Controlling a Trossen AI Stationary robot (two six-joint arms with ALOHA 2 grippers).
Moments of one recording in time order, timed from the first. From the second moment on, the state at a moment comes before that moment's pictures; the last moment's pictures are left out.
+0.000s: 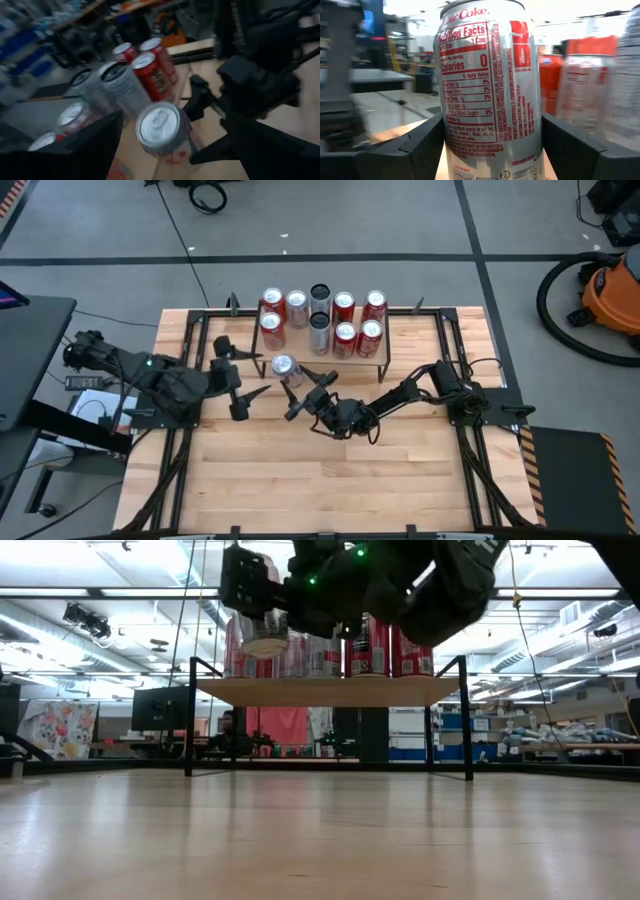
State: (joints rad) left arm -0.41 0.97 1.08 -0.53 -0.79 0.07; right arm 0.21 2.21 1.27 1.33 0.99 -0.35
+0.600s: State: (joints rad) left arm -0.57 0.73 0.71 -0.11 -0.90 0.31; right arm 0.27 2.26 1.44 1.26 1.21 -0.32
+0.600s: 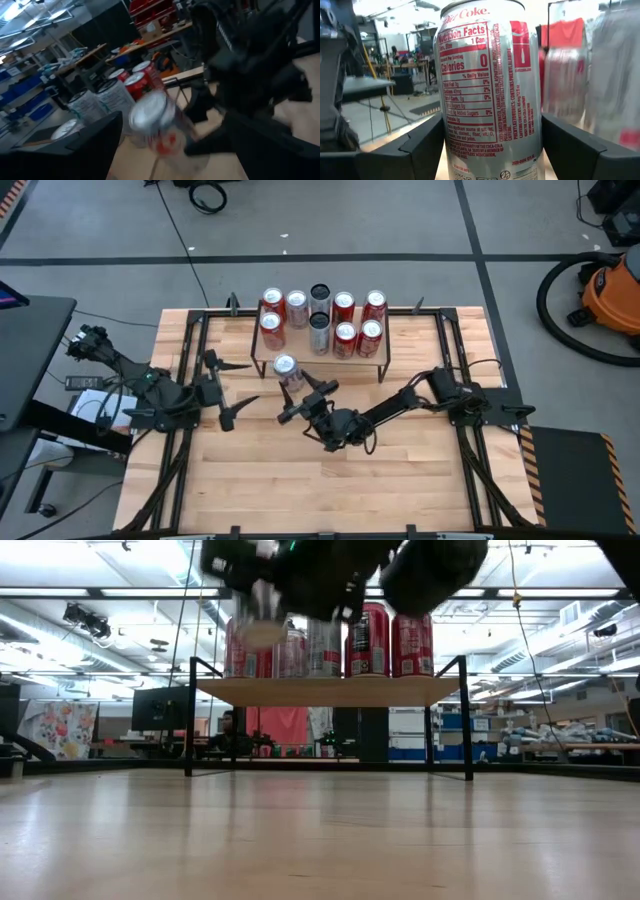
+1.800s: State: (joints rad) left arm -0.60 0.44 0.29 0.11 -0.86 0.17; right arm 0.15 2.63 1.94 1.56 1.28 -0.85
